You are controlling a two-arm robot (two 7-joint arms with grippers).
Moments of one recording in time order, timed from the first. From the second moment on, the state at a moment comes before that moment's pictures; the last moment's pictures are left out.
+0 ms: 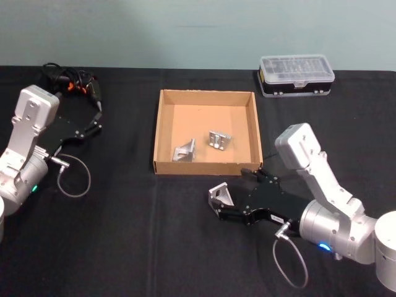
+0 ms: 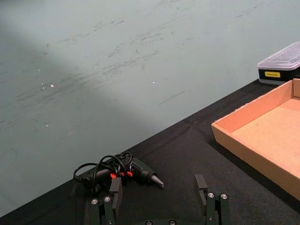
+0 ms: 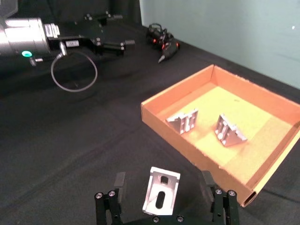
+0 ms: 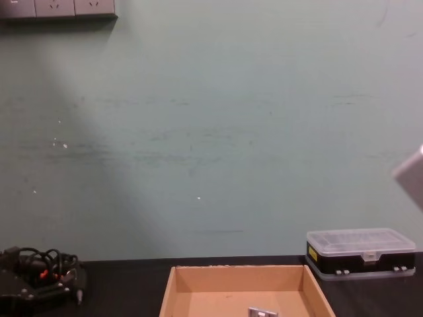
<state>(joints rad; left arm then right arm) -0.20 0.60 0.45 -1.41 -0.25 -0.12 0.03 0.01 0.53 -0.43 -1.84 0.26 0.37 0.36</state>
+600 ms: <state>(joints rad) -0.20 0.60 0.45 -1.41 -0.25 -0.12 0.03 0.05 0.46 -0.45 -1.75 0.23 0.40 0.37</state>
